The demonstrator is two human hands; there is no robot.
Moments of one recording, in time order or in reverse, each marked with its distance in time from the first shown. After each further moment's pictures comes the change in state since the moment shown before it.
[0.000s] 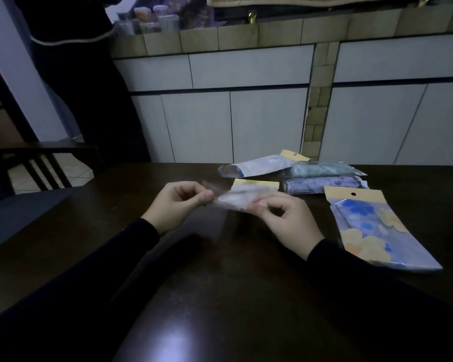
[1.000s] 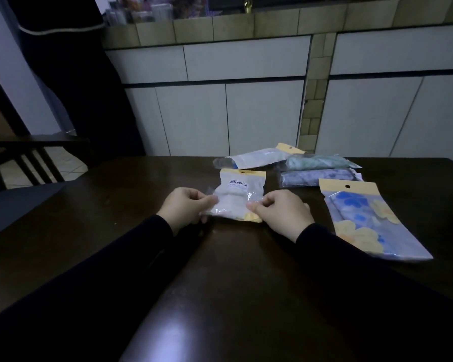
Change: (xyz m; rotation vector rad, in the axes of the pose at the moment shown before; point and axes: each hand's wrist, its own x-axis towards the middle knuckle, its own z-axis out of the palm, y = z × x) left_hand 0.009 -0.014 0.032 0.119 0.148 -0.550; right_hand 0.019 0.016 0.001 -0.432 -0.095 0.465
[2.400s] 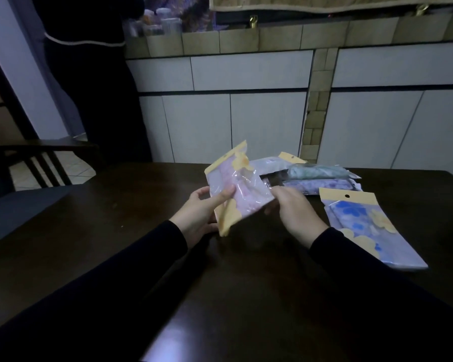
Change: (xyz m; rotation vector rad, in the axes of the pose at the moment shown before) left_hand -0.022 0.022 0.012 -0.561 -0.202 -0.122; right_hand -0.021 -0.019 -0.033 0.403 -0.033 -0.225
